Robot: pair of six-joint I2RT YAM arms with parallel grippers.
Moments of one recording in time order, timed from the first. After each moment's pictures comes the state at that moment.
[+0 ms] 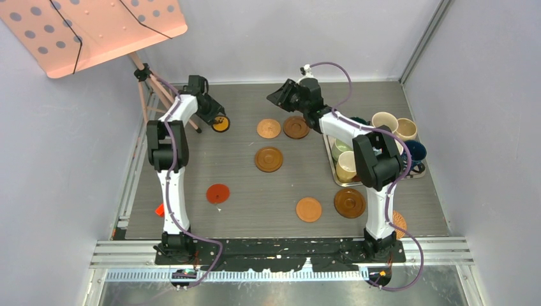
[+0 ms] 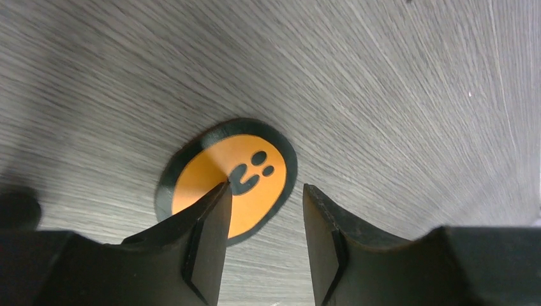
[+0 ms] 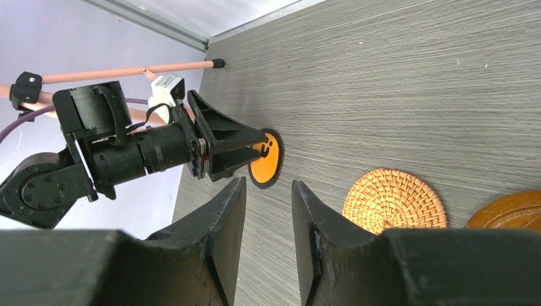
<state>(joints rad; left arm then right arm) -0.03 2.33 1.94 -0.63 0.12 -0.89 0.45 2.05 1.51 0.28 -0.20 0.82</state>
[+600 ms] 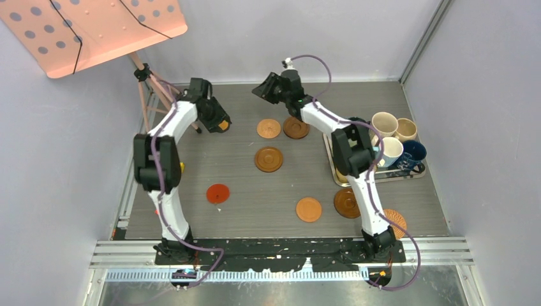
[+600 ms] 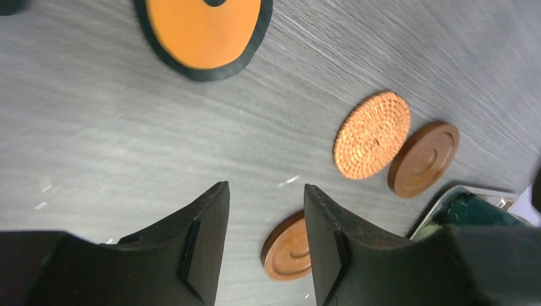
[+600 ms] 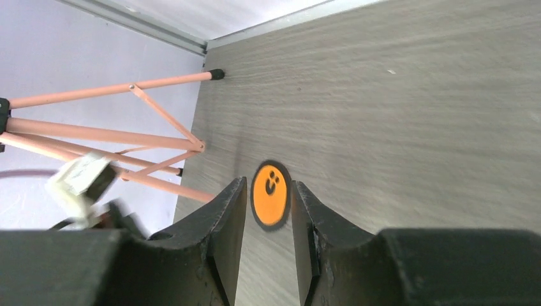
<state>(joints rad) -0.12 2.05 1.65 -0.65 0.17 -0.79 0.48 2.30 1.86 0.17 -0.21 0.84</state>
